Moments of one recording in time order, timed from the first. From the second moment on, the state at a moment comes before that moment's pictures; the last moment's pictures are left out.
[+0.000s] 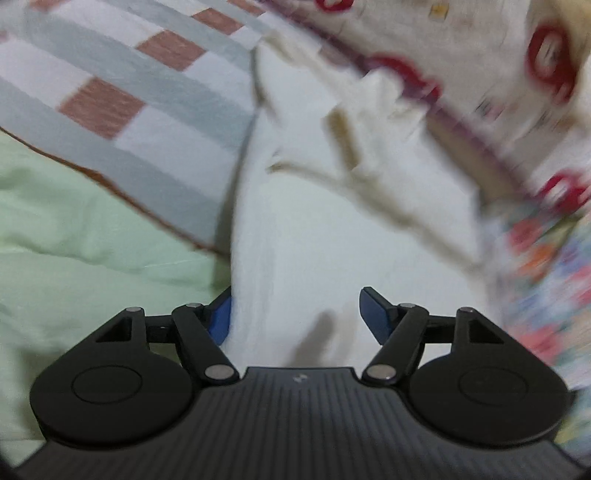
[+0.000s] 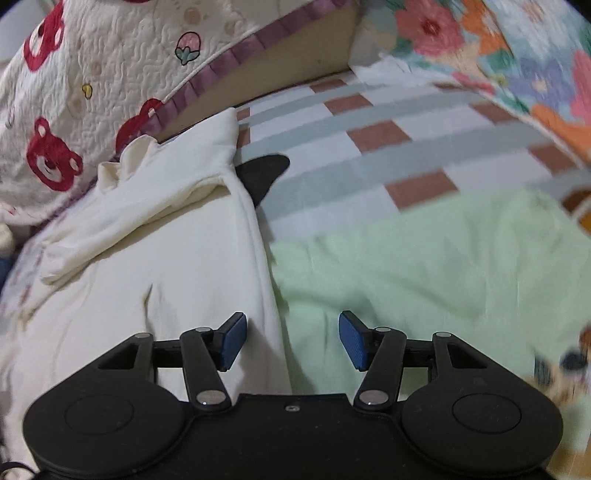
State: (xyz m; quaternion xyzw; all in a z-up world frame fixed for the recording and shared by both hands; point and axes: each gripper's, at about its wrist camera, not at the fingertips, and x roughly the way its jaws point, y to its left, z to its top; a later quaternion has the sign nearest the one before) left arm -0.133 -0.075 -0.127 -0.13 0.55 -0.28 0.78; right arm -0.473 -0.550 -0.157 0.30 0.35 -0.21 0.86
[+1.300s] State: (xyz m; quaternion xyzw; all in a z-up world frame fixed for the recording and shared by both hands) left arm -0.155 -0.112 -0.102 -0.03 0.47 -0.33 0.82; right arm -0.429 -0.513 -0.129 0.33 0.27 0.01 0.90
